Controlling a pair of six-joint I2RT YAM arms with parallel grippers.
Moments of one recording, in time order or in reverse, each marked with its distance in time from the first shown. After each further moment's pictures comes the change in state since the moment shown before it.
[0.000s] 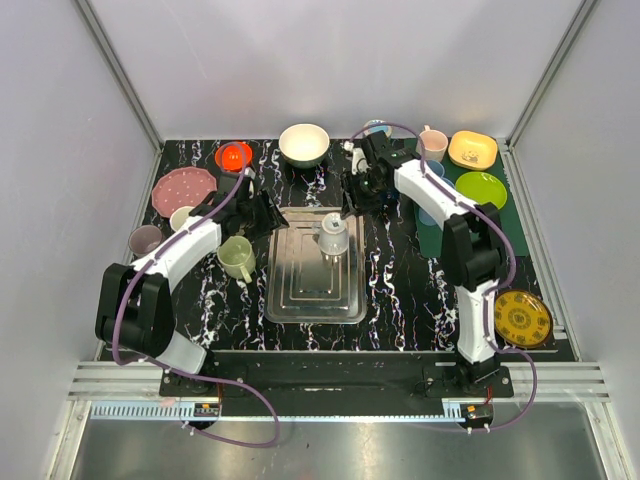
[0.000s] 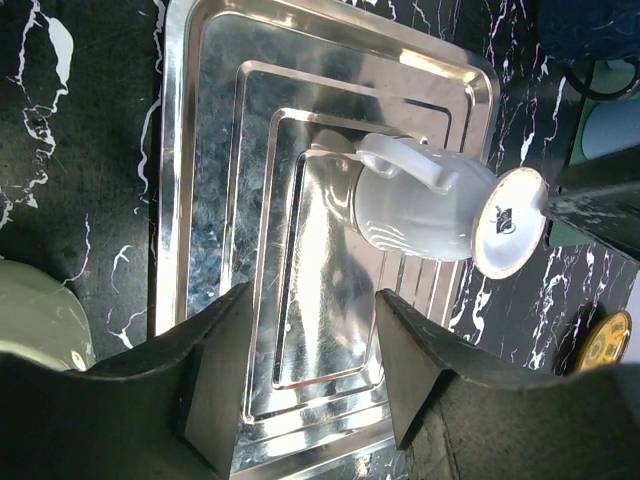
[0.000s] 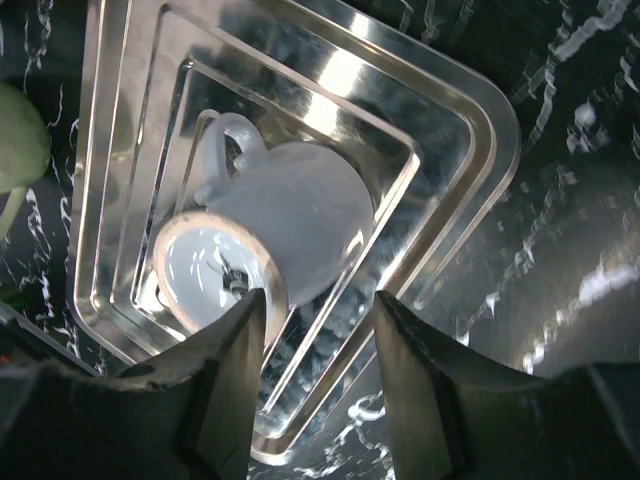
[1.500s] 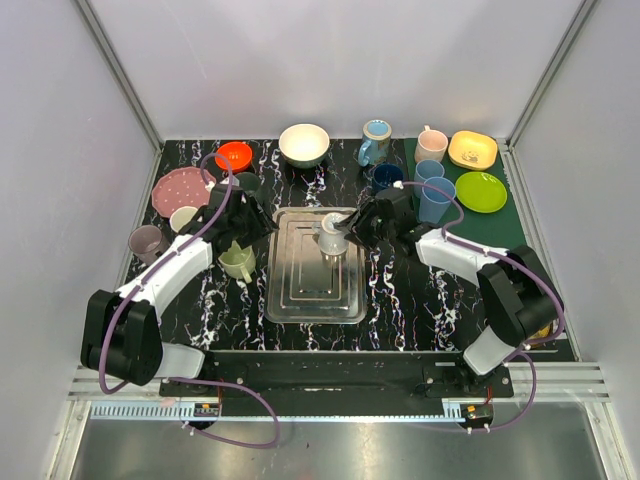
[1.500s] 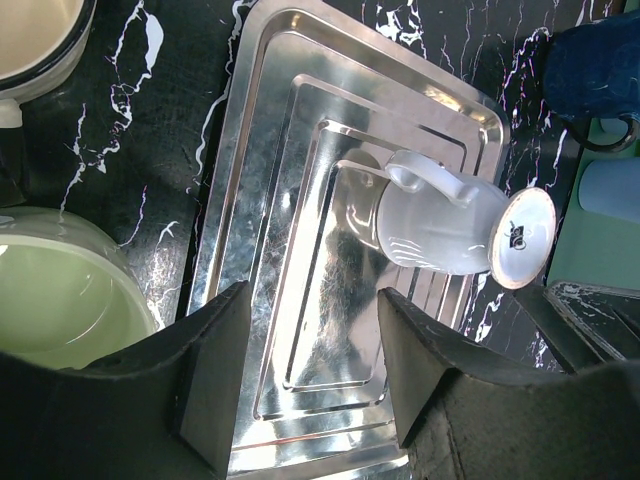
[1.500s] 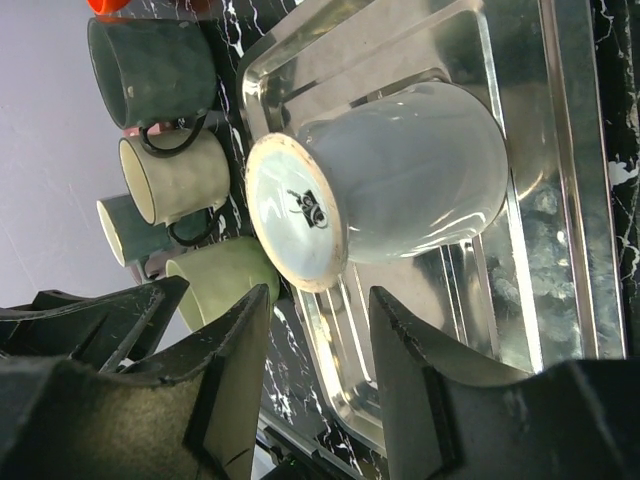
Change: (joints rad) left arm 0.000 -0.156 -0.138 0.047 -0.134 -0.090; right arm 0.102 -0.509 -0.920 0.887 0.233 1.054
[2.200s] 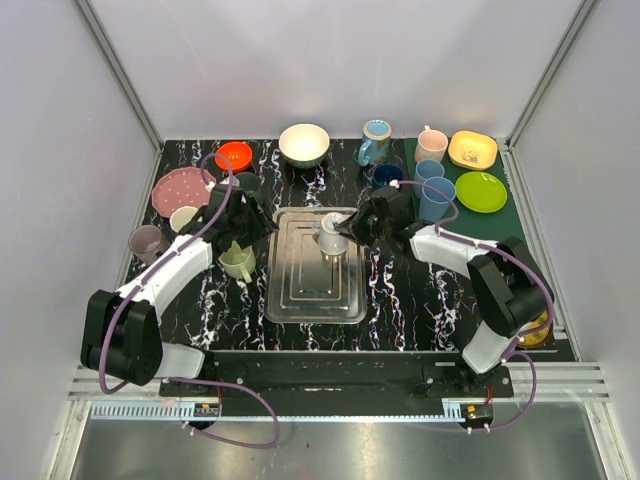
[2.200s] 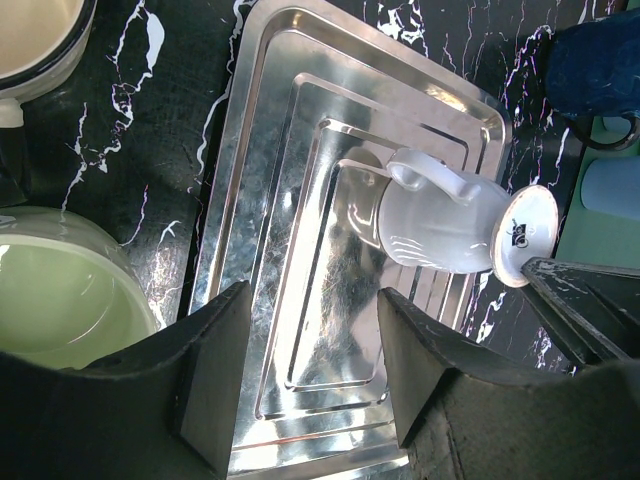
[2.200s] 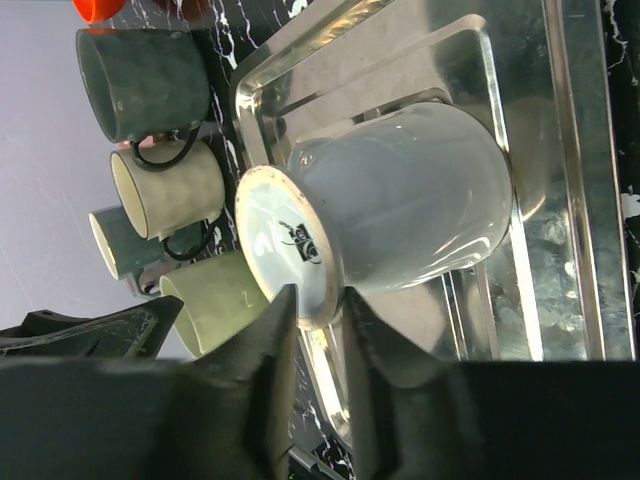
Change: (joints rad) left arm 0.000 0.000 -0.002 0.000 0.000 0.004; right arm 0.000 0.068 0.029 0.027 -0.001 0.005
